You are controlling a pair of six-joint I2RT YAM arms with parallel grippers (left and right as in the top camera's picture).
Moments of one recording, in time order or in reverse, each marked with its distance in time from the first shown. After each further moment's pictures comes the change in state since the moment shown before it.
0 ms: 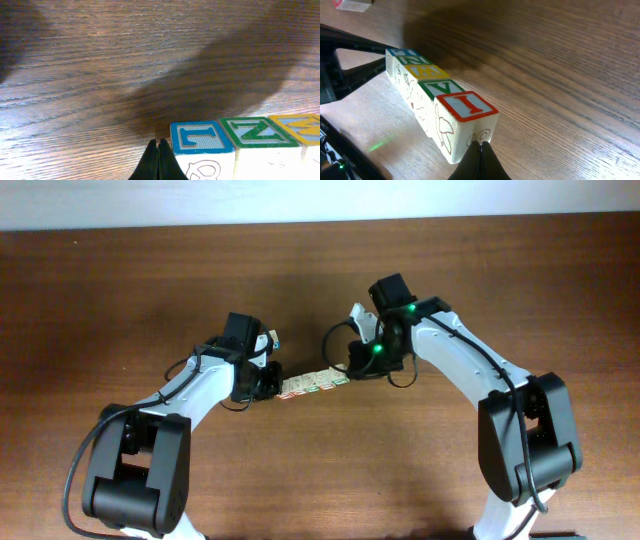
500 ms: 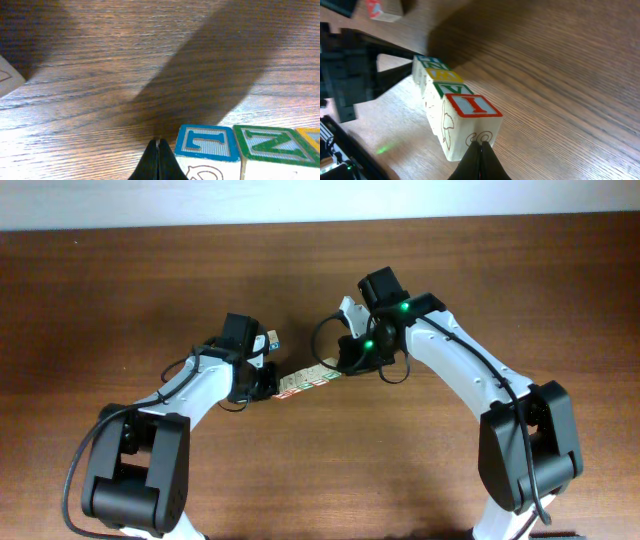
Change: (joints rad) left arm 0.008 0.001 -0.005 -0.003 -0.034 -0.003; right arm 0.053 -0.030 0.051 -0.002 0.013 0.023
